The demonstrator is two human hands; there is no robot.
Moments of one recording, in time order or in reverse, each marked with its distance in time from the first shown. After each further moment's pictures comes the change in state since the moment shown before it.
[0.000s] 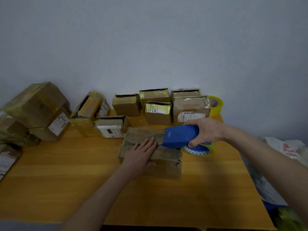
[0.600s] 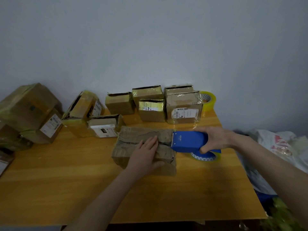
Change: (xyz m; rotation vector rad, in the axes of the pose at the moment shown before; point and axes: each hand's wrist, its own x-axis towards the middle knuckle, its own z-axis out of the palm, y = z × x) left_hand 0.009 0.038 -0.005 -0.063 0.049 -0.020; right_hand -0.030 0.053 0.027 0.165 -0.082 0.151
